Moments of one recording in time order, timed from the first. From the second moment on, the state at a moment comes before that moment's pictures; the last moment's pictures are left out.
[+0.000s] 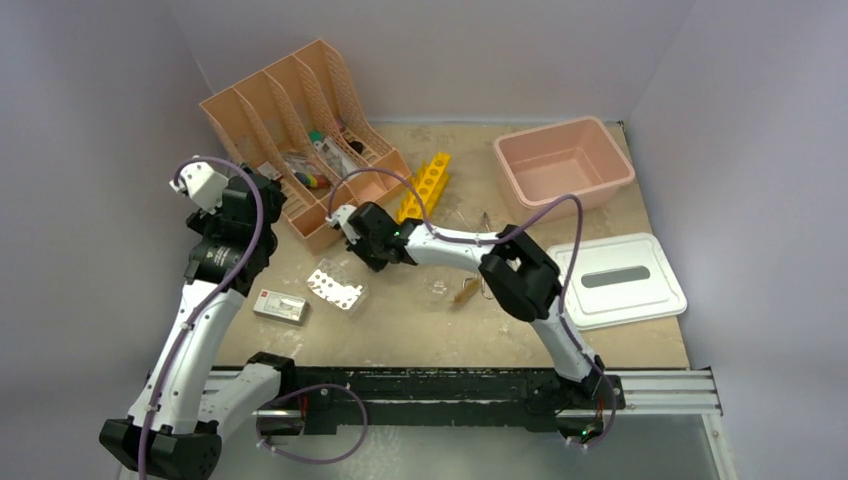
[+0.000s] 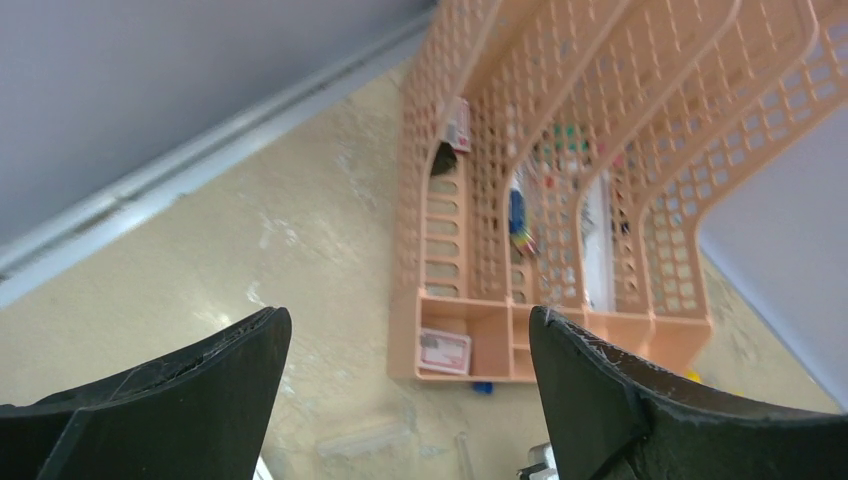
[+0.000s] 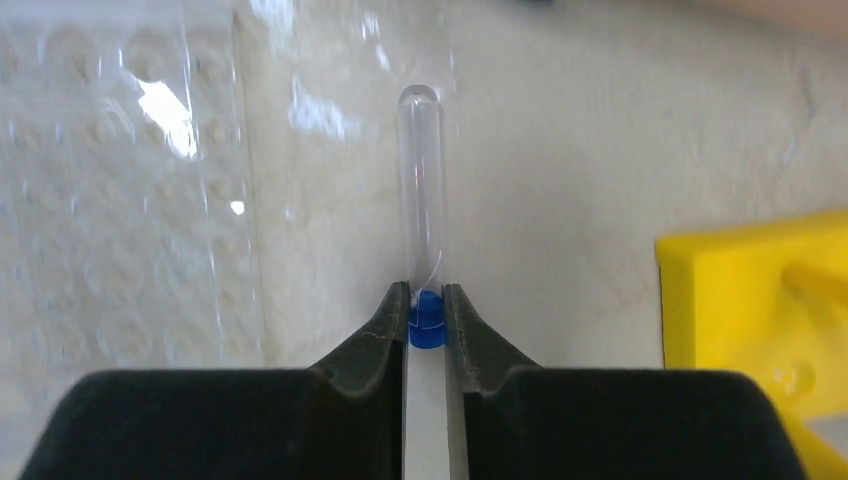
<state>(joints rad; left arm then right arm) -0.22 0.93 1.08 -0.68 -0.80 -0.78 0.98 2.25 1.72 -0.36 0.06 -0.03</state>
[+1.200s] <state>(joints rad) -0.22 1.01 0.77 0.00 0.44 -1.07 0.94 1.55 1.31 -0.16 -0.01 0.01</state>
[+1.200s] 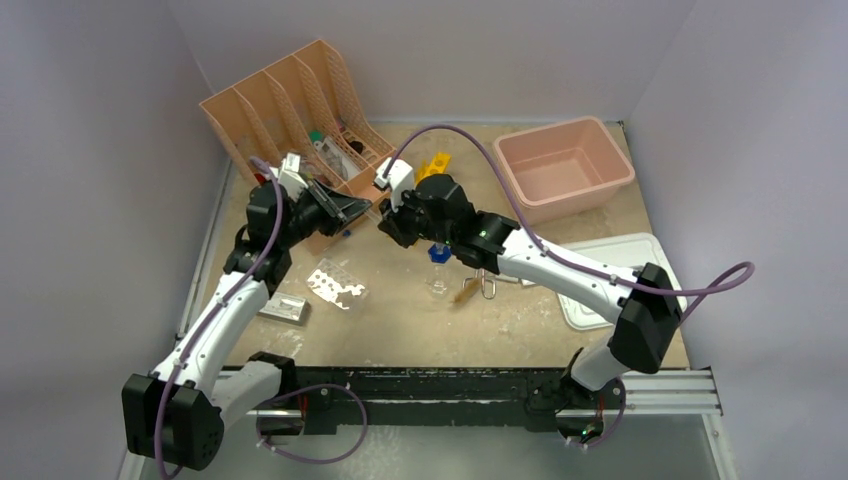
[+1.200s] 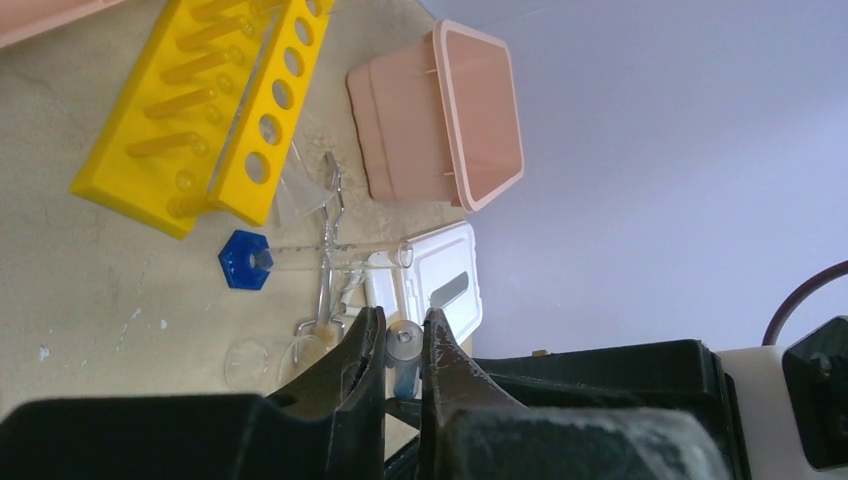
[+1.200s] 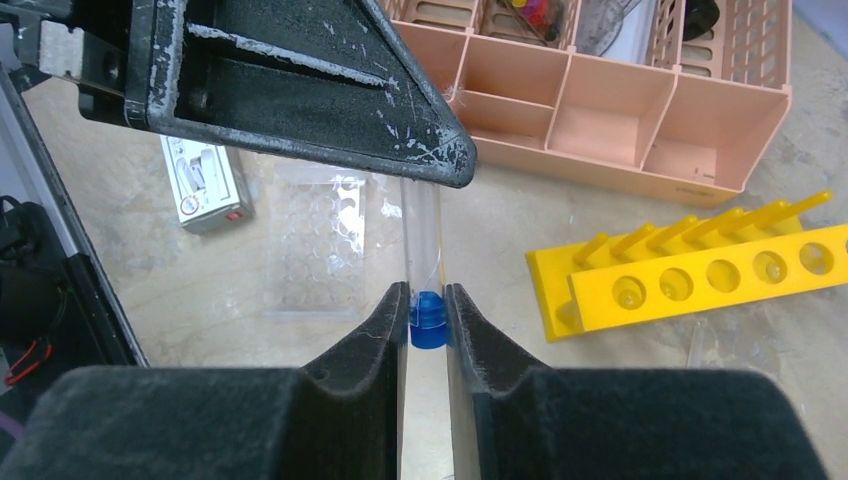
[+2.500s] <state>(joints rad) -0.22 0.93 0.81 0.15 0.28 -1.75 0.81 1.46 1.30 0.14 -0.04 1.14</state>
